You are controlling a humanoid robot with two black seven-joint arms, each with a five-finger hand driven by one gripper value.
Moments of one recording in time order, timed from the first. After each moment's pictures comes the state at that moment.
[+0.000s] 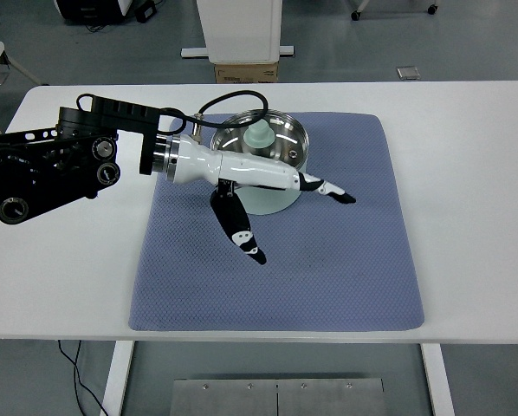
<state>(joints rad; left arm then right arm) -1.28 0.46 -0.12 -1.22 1.09 -0.39 -0.58 0.00 0.00 0.49 0.10 -0.43 -0.02 0.05</state>
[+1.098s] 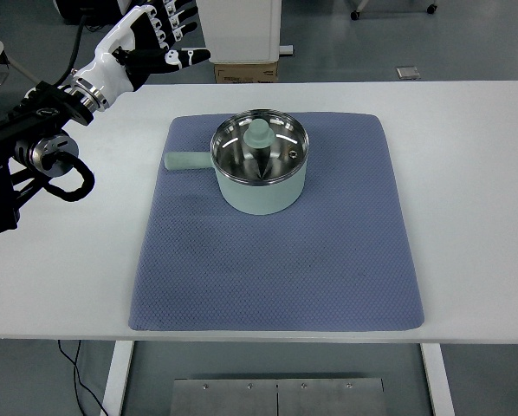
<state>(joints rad) -1.17 0.41 -0.12 -0.77 0.00 -0.20 -0.54 0.00 0.00 0.49 0.10 -0.43 -0.02 0.05</state>
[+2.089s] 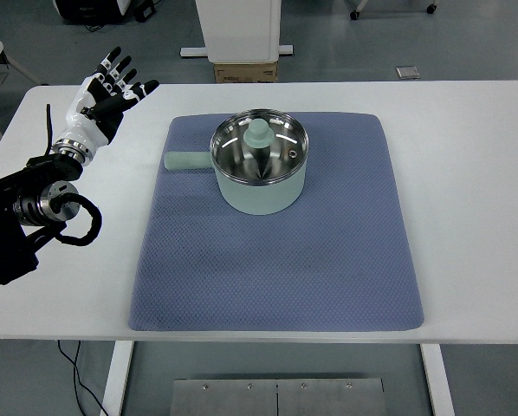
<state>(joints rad) -0.99 0.36 -0.17 -0.67 -0.32 -0.10 -0.53 0.00 0.00 0.49 0.10 -0.43 -0.02 0.05</state>
